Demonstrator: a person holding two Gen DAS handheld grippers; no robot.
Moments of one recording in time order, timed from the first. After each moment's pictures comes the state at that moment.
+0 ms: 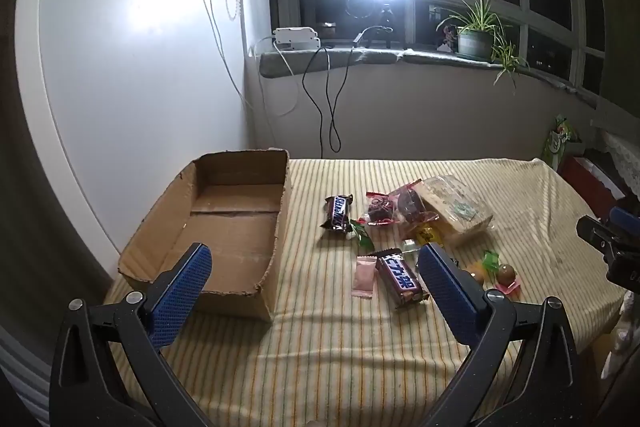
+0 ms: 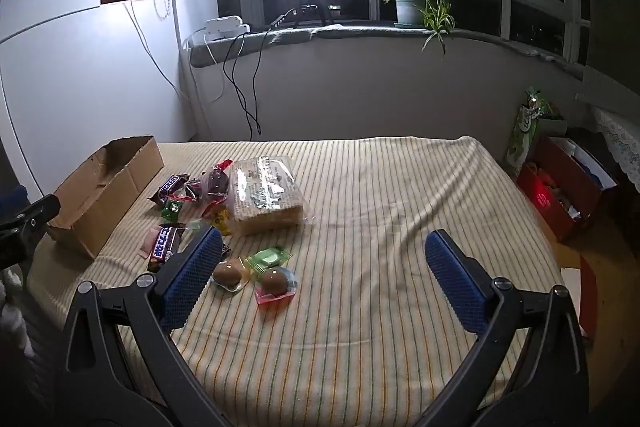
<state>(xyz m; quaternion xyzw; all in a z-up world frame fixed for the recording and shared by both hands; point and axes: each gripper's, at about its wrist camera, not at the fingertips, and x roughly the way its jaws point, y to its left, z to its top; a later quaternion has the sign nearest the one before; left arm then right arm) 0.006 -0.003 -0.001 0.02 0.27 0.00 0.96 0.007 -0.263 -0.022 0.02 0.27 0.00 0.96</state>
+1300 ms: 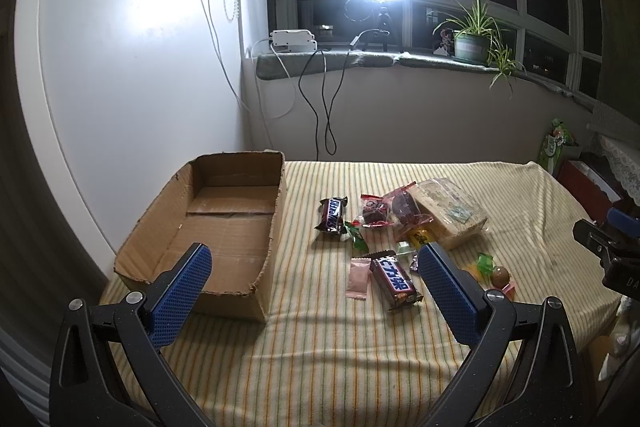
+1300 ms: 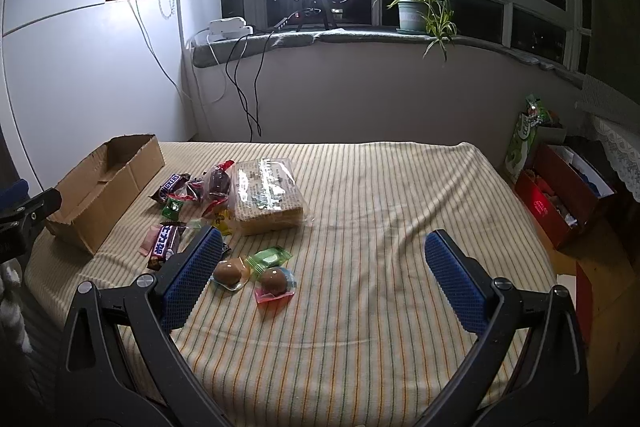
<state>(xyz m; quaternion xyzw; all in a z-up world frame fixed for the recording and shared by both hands) 0.003 -0.003 0.002 0.01 0.27 -0.01 0.96 0.003 -0.259 -0.018 0.01 0.27 0.00 0.96</state>
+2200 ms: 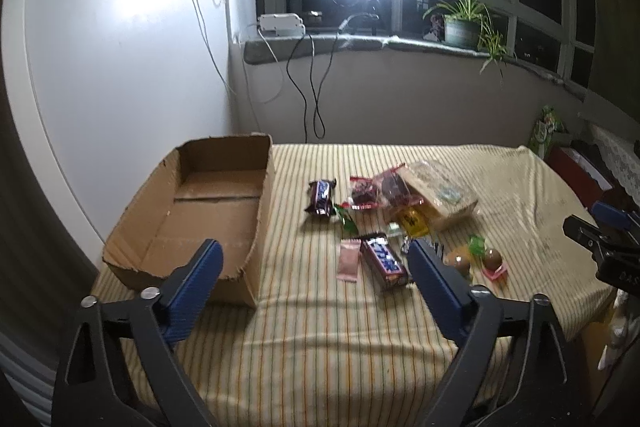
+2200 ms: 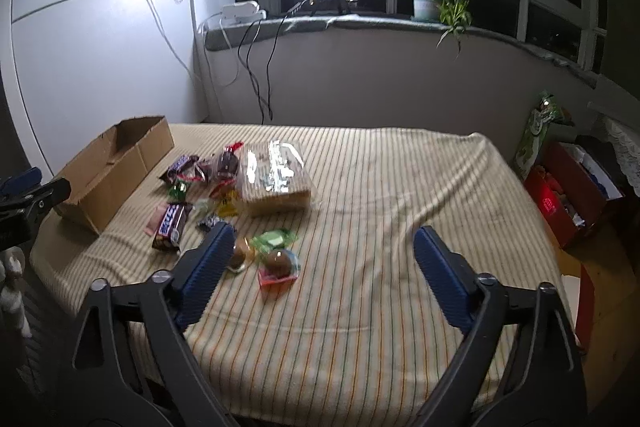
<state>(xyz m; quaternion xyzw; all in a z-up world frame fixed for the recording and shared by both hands) 0.004 -0.004 -0.007 0.02 0.30 -0.03 0.95 0.005 -0.261 -0.027 0.00 0.30 0.03 0.95</state>
